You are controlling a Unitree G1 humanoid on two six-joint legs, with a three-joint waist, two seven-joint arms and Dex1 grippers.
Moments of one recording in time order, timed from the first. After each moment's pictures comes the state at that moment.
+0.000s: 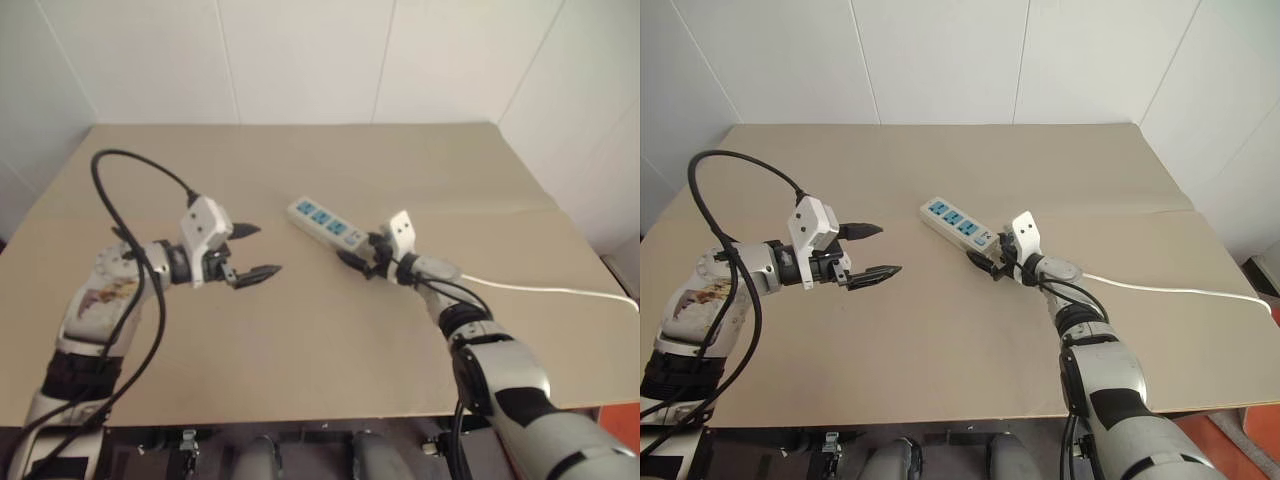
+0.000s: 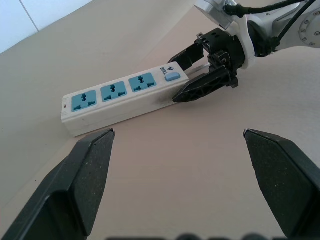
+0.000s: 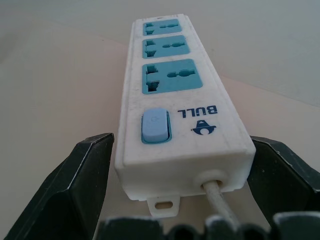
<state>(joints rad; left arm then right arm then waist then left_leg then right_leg) -0.50 0.72 0.02 -0.14 -0.36 0.48 -0.96 -0.98 -0.22 -0.05 1.23 0.10 -0.25 0.76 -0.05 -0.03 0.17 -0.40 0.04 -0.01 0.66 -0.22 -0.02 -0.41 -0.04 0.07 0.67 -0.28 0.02</state>
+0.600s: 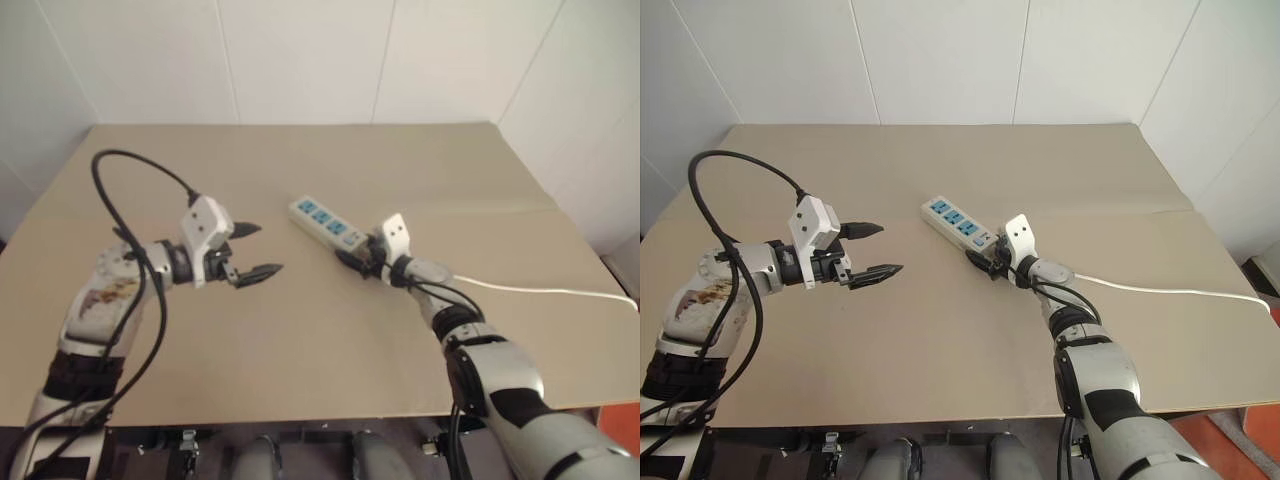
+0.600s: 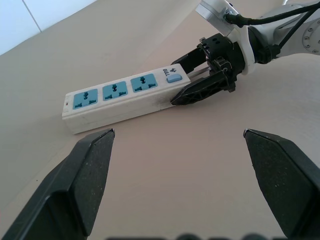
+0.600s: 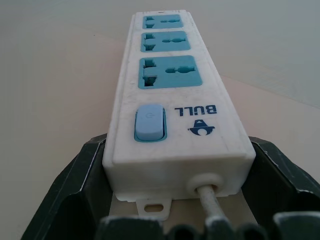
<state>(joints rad) -0.50 0.72 0.02 -0.14 -0.36 0.49 -0.95 -0.98 -0.20 -0.05 1.25 0.06 -0.28 0.70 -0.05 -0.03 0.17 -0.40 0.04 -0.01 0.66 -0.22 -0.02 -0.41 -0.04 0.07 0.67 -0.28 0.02</state>
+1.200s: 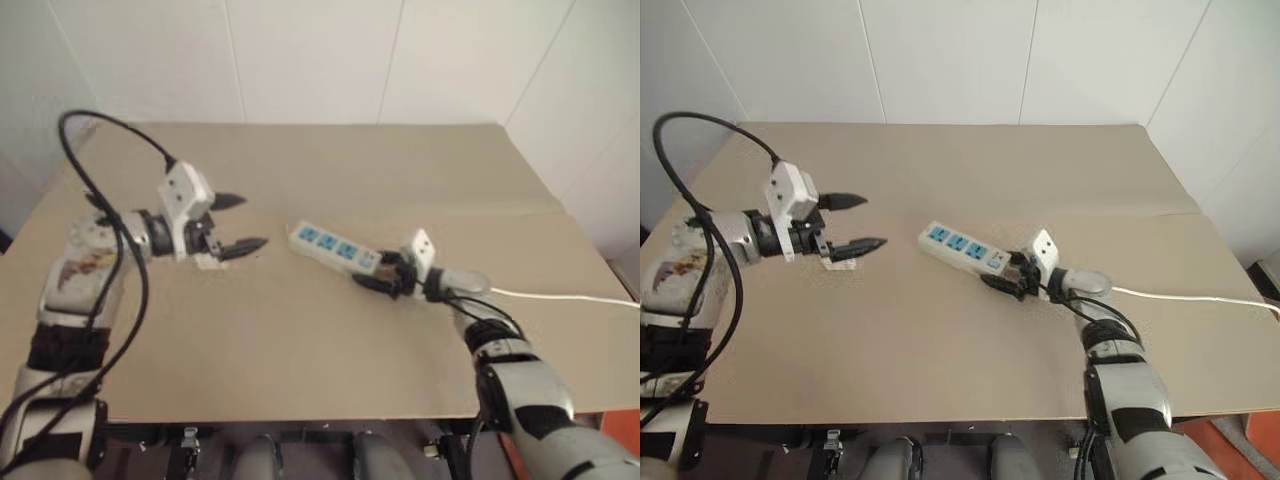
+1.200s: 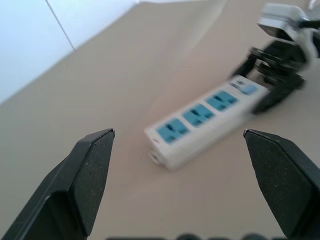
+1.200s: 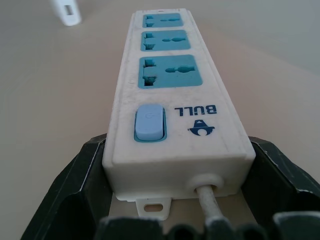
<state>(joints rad) -0.67 0.77 0.05 0.02 -0.36 0.42 -1.02 -0.82 -0.35 -0.05 1.07 0.12 -0.29 1.20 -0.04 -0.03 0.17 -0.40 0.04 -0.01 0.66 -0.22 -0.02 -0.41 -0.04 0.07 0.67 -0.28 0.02</state>
